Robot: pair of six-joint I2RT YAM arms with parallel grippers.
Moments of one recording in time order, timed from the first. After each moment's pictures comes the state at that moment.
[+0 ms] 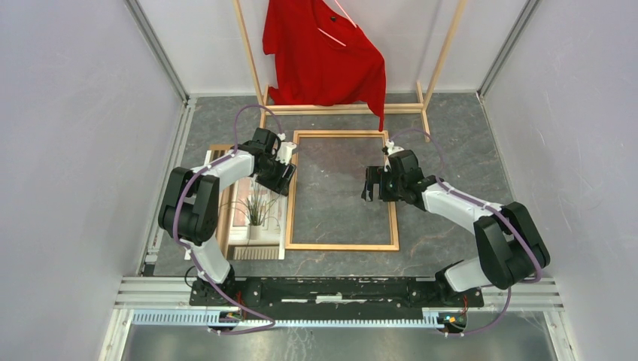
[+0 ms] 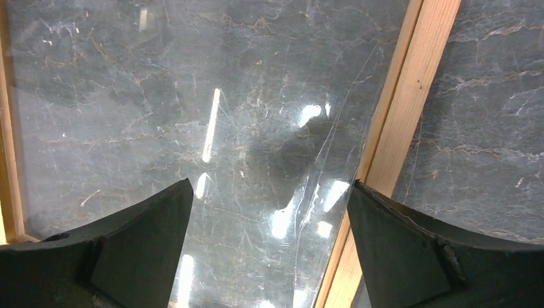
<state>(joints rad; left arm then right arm) -0.30 1.77 1.09 -0.53 0.23 0.23 0.44 1.44 0.73 -0.16 -0.08 0.40</state>
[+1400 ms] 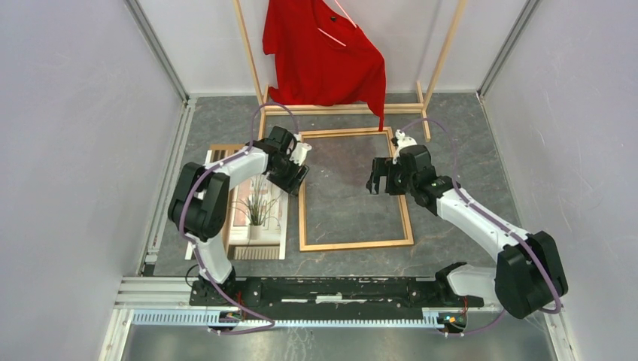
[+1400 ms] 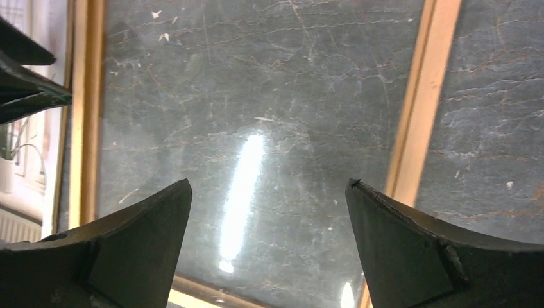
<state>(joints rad) -0.40 1.81 1.16 -0.56 0.20 0.23 0.43 1.27 0.77 -0.24 -0.04 0.36</state>
